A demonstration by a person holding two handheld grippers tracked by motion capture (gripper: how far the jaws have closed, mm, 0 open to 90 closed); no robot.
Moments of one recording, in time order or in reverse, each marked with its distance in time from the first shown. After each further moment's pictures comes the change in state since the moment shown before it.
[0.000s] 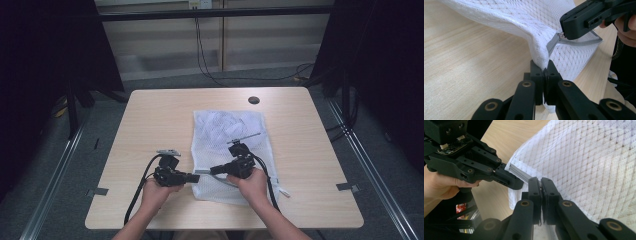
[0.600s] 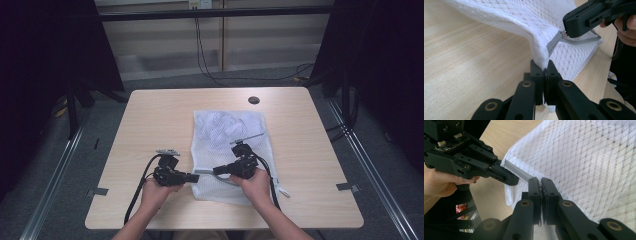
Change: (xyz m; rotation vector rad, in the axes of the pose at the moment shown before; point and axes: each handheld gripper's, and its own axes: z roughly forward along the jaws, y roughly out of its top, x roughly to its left) left arm 0.002 0.000 -0.001 0.001 -0.007 -0.012; right arm -0.006 -0.004 -0.005 -0.001 -0.001 0.006
